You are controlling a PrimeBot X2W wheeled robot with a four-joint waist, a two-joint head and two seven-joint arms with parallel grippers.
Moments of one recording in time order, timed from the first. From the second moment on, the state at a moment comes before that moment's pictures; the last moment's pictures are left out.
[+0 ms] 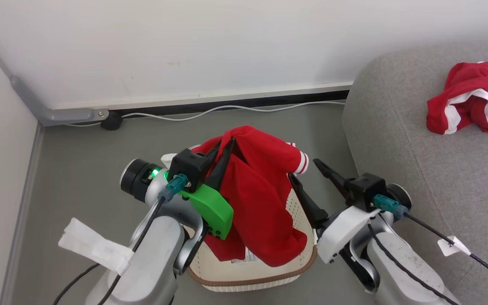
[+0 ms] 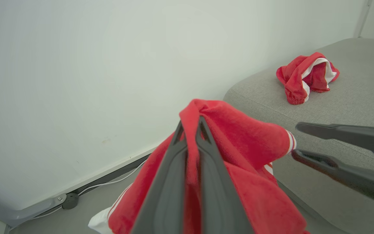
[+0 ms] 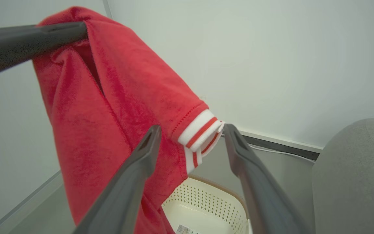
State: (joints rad) left arm -0.46 0.04 -0.63 0.33 -0.32 -0.02 -0.12; right arm -0.26 -0.06 0.46 0.43 0.20 0.11 -0.24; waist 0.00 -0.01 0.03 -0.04
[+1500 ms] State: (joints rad) left arm -0.44 0.04 -0.70 0.16 -0.37 0.05 -0.03; right arm -0.47 -0.08 0.61 0.63 0.21 0.12 -0.22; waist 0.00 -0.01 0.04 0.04
